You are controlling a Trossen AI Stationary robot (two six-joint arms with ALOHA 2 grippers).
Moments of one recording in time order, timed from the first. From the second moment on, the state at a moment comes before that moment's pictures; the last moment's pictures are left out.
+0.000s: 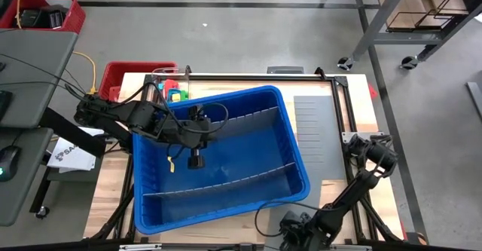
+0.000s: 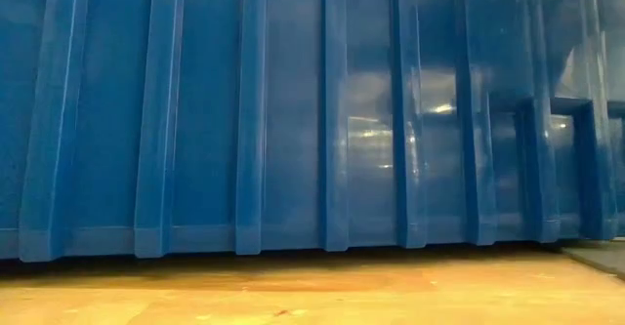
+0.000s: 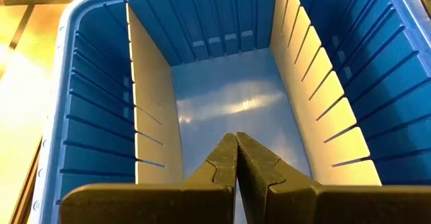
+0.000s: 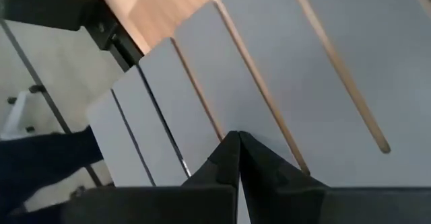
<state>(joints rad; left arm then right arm) -0.31 1.47 1.74 -1.16 -0.38 -0.22 0.92 2.03 1.25 -0.32 0.23 1.64</state>
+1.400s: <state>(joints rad) -0.31 1.47 1.74 -1.16 -0.38 -0.25 1.11 1.96 1.23 -0.27 0.08 2.15</state>
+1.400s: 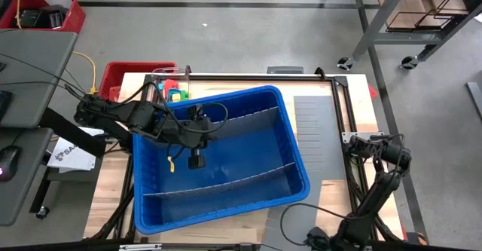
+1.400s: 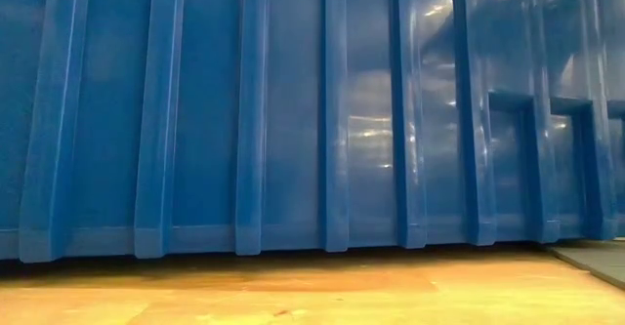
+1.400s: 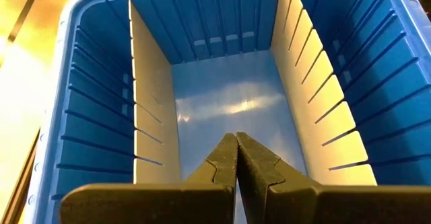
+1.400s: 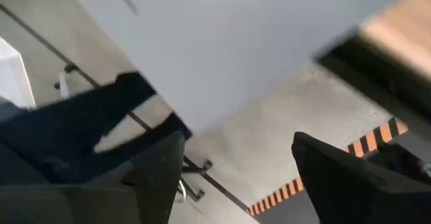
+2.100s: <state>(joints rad) -0.29 1.47 1.74 -1.16 -0.38 -0.21 1.07 2.08 1.23 -0.11 0.21 2.15</state>
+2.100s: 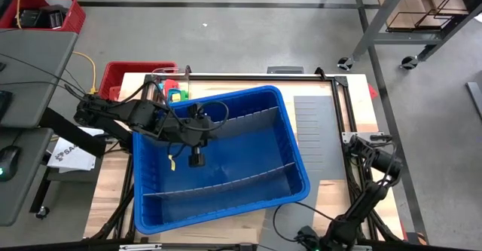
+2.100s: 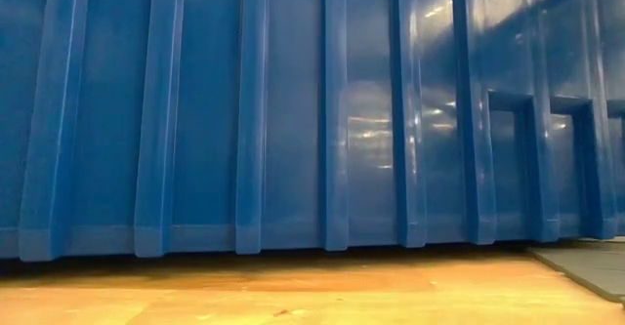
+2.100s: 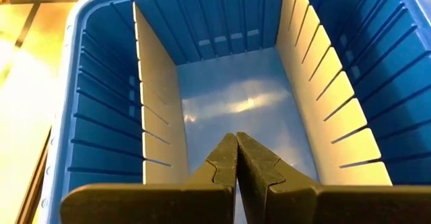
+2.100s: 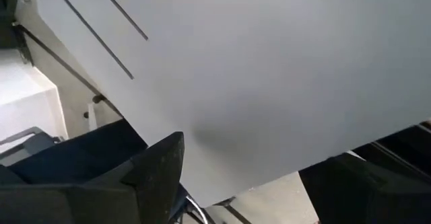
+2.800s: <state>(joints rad) -0.29 1.47 1.74 -1.22 -0.39 -0.20 1.15 1.97 1.23 -0.03 0.67 2.13</state>
